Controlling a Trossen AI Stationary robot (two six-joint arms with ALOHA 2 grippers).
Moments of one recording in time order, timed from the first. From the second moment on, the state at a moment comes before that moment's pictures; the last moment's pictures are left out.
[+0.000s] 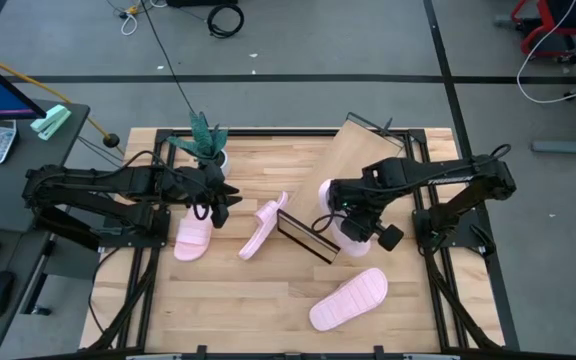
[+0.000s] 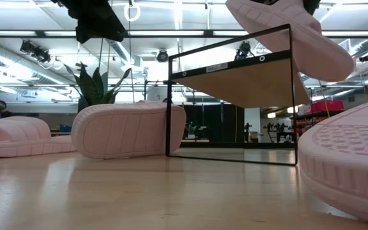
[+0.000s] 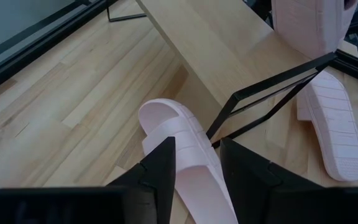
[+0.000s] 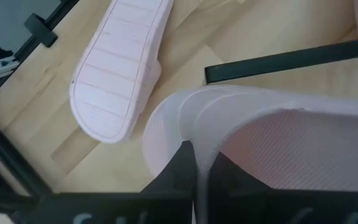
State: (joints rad) left arm -0.04 0.97 0.89 -0.52 -0.26 -0.46; right arm 0.08 1.54 1.53 -1.35 -0.31 -0.65
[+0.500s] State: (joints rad) left arm -0.04 0.97 0.89 -0.52 -0.26 -0.46; right arm 0.07 1.54 1.53 -1.33 -0.30 -0.65
